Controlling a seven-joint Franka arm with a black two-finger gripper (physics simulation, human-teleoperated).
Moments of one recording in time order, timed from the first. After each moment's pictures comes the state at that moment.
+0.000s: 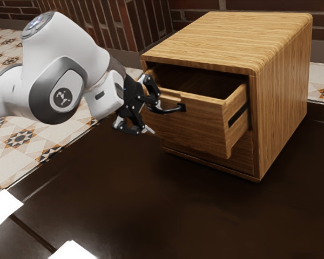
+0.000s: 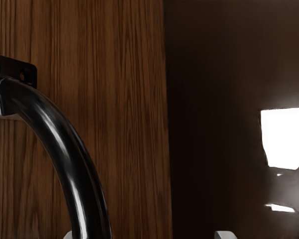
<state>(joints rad) -0.21 -0.18 0.19 -1.90 -0.08 2.24 1.64</state>
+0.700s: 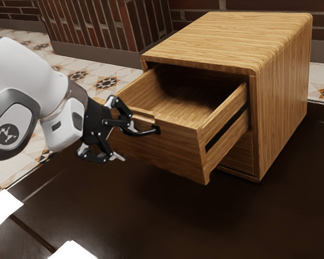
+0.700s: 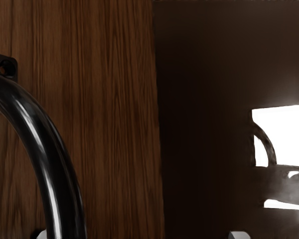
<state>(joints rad) -0.23 -0.46 0.19 -2.17 0.00 2.25 1.59</state>
